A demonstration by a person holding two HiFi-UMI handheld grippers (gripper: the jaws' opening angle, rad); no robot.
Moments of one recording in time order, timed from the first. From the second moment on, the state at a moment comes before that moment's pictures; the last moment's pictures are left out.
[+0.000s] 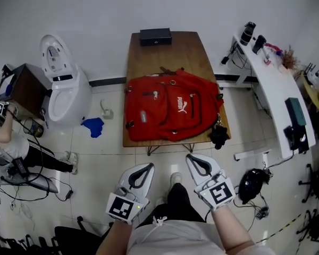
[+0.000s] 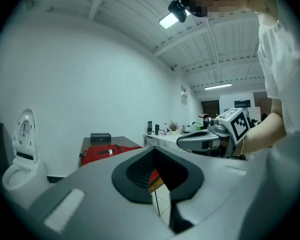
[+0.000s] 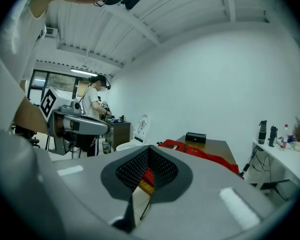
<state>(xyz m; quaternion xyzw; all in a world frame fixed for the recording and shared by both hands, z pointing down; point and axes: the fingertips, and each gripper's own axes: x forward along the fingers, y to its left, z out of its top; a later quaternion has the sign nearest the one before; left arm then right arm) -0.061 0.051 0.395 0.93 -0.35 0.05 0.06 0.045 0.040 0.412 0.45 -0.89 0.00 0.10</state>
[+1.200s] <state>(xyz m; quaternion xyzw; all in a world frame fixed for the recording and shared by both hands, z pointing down) -0.038 0.123 0.365 0.93 -0.36 0.02 0.04 0.073 0.115 0.373 0.47 -0.88 0.00 0.09</state>
